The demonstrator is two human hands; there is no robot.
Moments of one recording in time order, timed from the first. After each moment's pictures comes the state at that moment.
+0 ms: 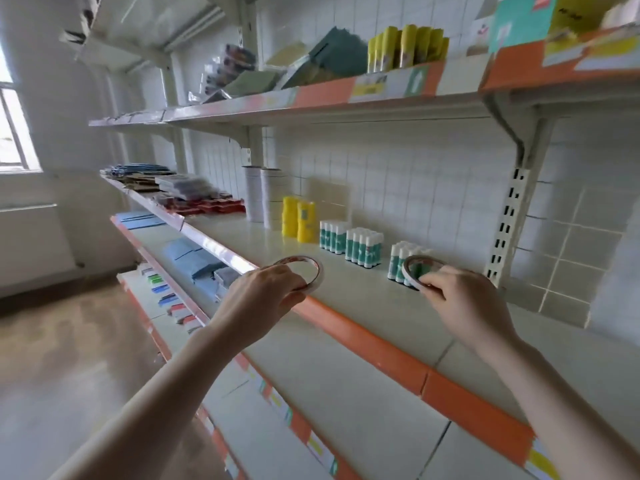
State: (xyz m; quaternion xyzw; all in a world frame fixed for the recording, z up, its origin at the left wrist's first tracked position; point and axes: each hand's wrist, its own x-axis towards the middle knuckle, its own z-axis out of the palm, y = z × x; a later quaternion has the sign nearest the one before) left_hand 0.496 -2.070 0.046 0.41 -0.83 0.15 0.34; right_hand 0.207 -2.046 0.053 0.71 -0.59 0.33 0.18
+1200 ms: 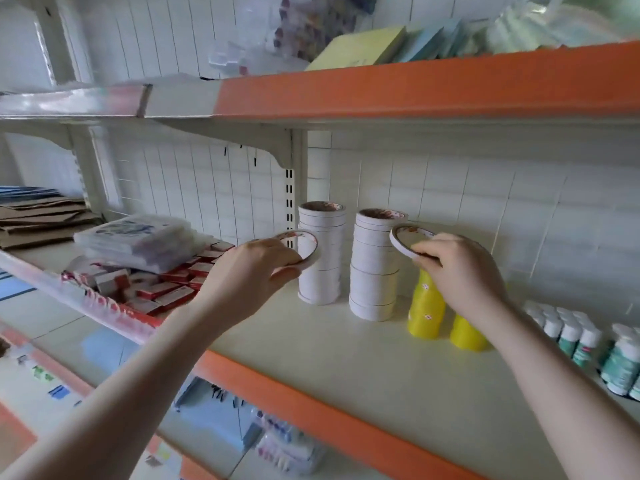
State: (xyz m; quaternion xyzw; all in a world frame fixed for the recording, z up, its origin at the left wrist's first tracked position) left_hand 0.826 -2.621 0.109 0.28 -0.88 0.10 0.37; right_hand 0.556 -2.531 0.112 0.62 -0.67 0.32 0.22
